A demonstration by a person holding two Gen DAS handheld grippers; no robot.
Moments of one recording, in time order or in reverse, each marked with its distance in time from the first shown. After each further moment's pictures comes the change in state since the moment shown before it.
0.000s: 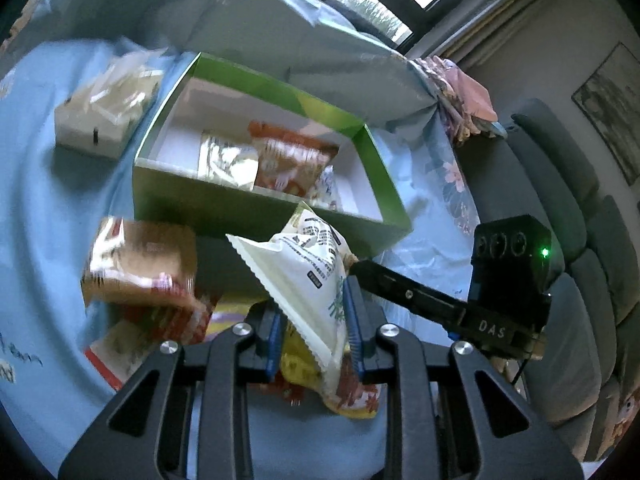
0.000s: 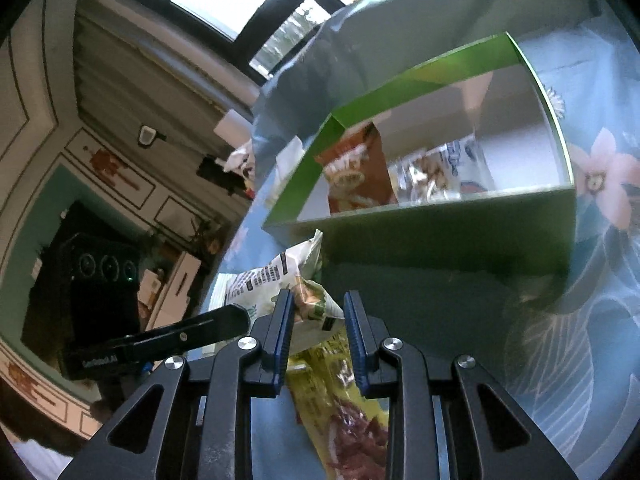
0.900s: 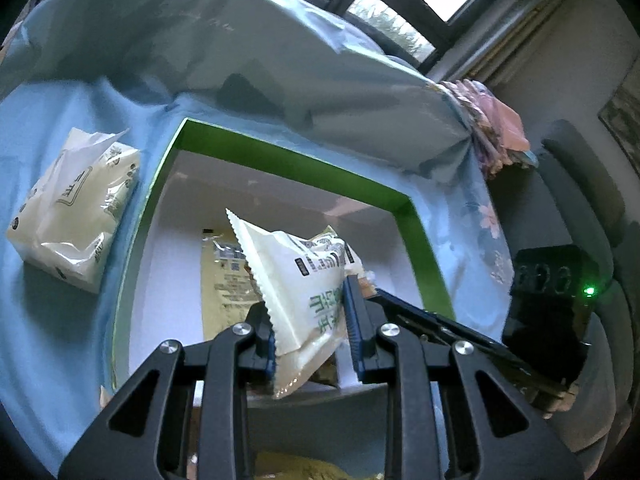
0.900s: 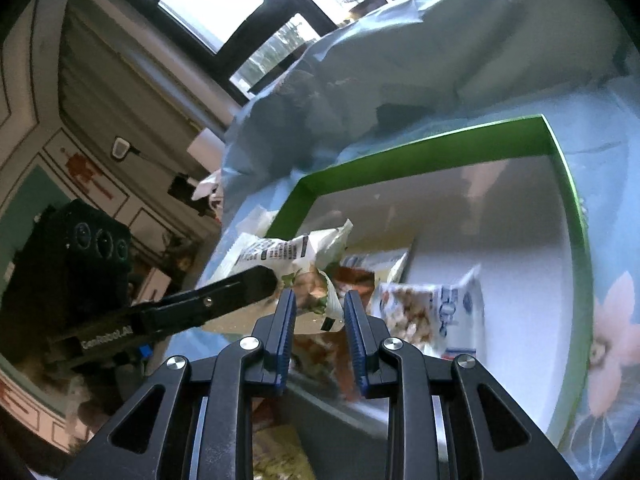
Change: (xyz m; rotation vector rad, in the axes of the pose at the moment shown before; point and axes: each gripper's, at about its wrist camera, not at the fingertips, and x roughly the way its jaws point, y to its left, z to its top) left arm 0.067 0.028 0.099 -0.010 -0.049 0.078; right arm 0.040 -0.009 0.078 -0.058 -0.034 -0.136
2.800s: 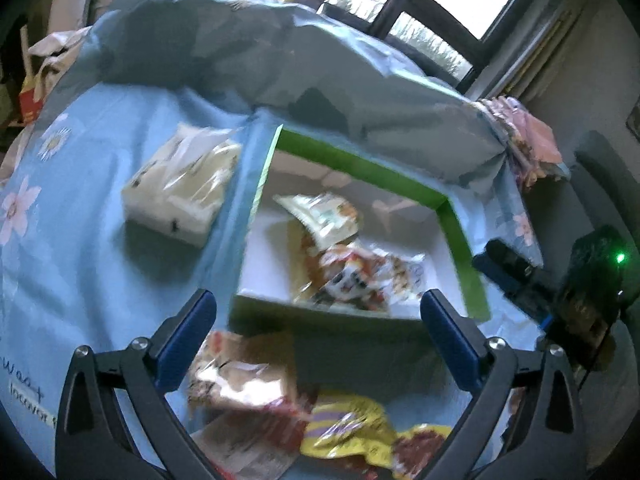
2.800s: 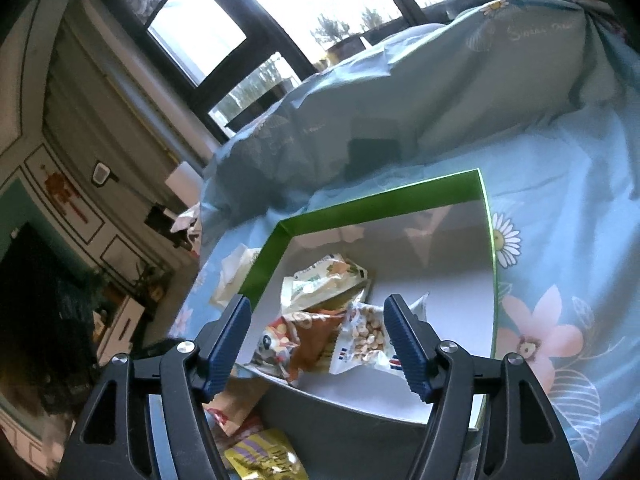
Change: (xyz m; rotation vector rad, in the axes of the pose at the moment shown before) left arm -0.072 0.016 -0.043 -0.030 -0.074 0.189; right arm -0.063 0.007 -0.003 0.020 -0.139 -0.102
